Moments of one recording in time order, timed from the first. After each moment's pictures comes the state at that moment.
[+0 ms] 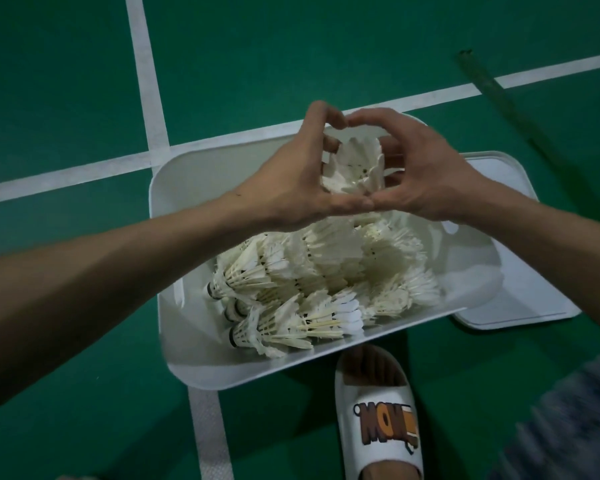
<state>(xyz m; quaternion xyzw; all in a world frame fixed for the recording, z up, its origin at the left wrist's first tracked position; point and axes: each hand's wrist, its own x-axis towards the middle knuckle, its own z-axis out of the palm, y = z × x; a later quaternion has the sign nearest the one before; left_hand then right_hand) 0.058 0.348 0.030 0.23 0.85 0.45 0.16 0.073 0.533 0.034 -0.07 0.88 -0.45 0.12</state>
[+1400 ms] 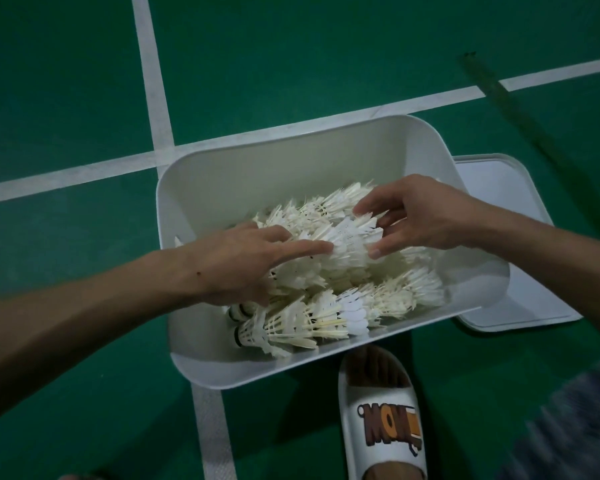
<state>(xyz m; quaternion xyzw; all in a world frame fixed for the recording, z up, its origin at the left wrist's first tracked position) 0.090 0.286 -0.005 0.42 0.87 0.03 0.27 0.088 0.541 0.017 -0.04 0.91 -0.31 0.28</state>
